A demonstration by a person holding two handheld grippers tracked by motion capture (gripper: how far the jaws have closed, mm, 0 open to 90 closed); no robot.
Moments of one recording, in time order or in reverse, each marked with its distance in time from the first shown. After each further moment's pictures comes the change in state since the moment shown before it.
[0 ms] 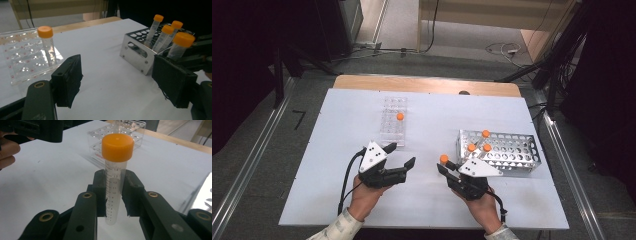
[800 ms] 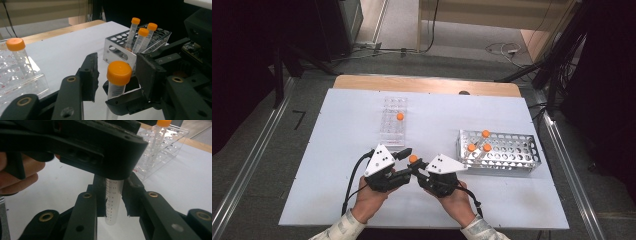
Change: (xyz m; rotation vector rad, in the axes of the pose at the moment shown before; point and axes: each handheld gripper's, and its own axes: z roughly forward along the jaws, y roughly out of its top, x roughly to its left) left arm -0.013 0.004 0.001 -0.012 -0.098 0.051; right arm 0.043 0.022 0.047 0.017 0.112 -0.056
